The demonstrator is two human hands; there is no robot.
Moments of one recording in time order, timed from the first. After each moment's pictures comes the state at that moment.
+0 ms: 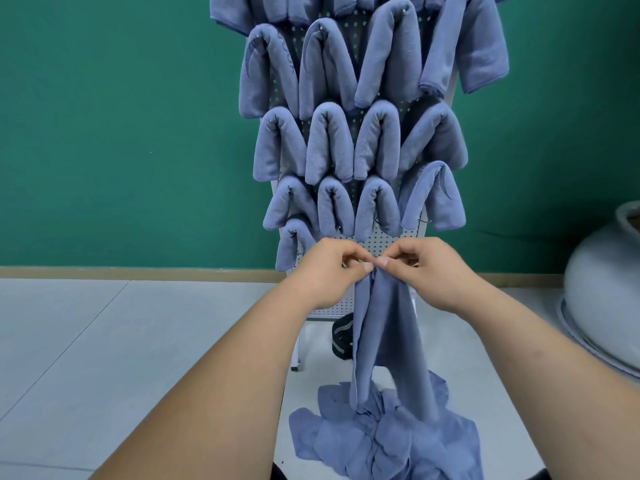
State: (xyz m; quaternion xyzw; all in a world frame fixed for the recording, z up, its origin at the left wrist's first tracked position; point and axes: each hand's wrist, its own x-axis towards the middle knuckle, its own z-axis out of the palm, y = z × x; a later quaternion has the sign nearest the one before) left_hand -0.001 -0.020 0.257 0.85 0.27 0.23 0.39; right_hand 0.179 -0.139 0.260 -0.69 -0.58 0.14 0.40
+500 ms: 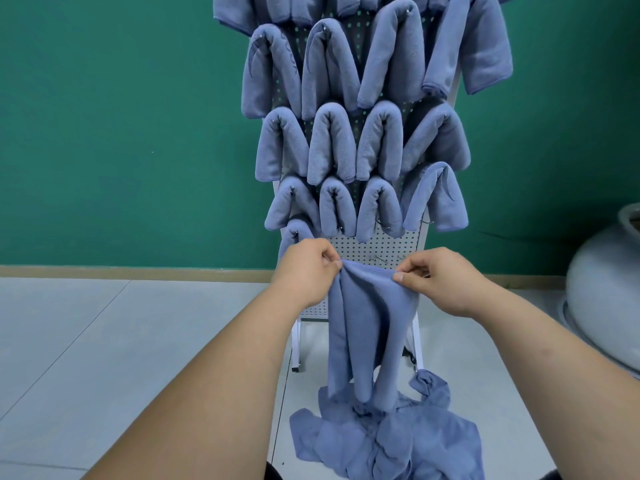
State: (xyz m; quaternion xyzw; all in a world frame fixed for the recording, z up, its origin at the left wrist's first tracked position) left_hand -0.018 -0.003 0.255 0.84 0.41 0.23 0.27; right_hand 0.201 -0.145 0.249 -0.74 -0.57 0.15 0.31
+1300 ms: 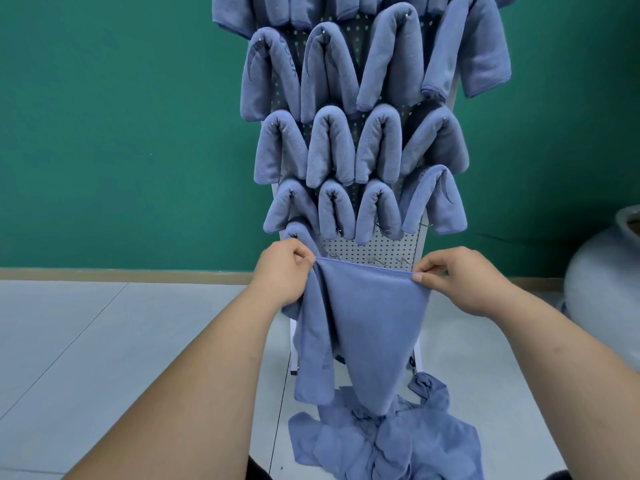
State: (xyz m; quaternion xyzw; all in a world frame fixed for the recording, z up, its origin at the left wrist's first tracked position) left_hand -0.038 0.022 0.250 0.79 0.47 0.27 0.28; right_hand 0.223 -0.156 0.255 -0.79 -0.54 0.10 0.27
